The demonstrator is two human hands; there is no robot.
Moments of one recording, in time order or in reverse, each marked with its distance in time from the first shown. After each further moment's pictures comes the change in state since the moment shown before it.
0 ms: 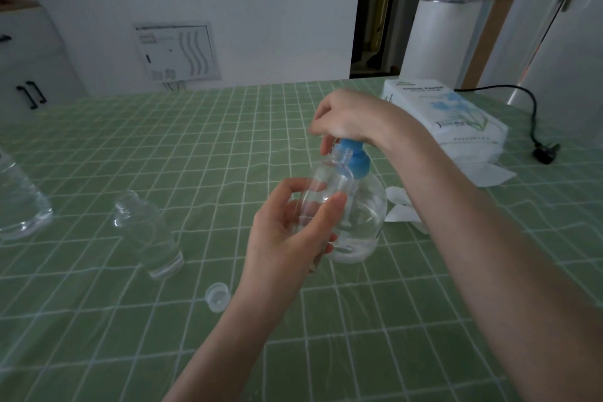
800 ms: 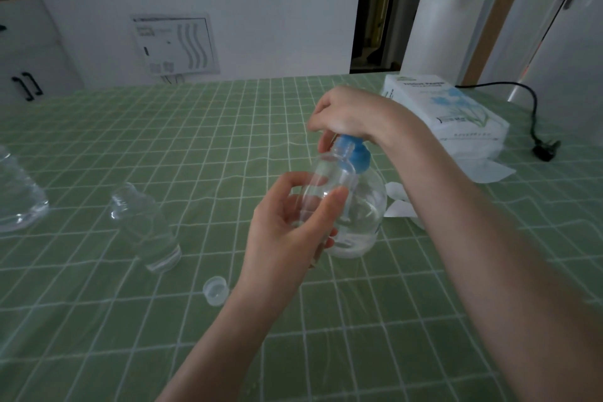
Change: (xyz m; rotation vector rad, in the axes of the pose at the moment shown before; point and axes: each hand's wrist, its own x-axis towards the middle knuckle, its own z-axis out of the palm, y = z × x) left_hand 0.000 -0.001 0.000 -0.011 -0.006 0.009; right_hand 0.000 0.001 0.003 0.019 -0.027 -0.014
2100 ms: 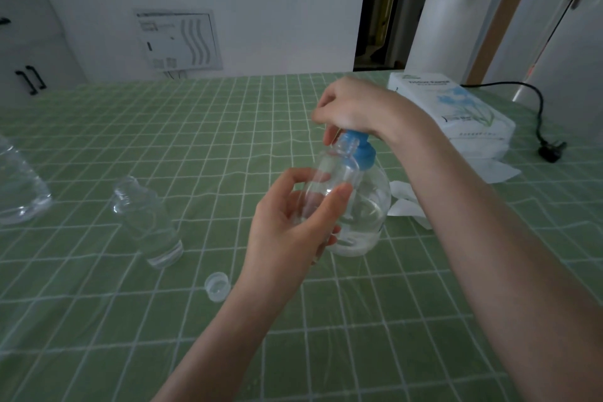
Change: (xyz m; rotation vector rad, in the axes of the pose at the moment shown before) left_hand 0.000 0.000 -0.001 -0.001 0.007 -0.010; right_hand 0.000 -0.001 -0.001 -0.026 0.050 -0.024
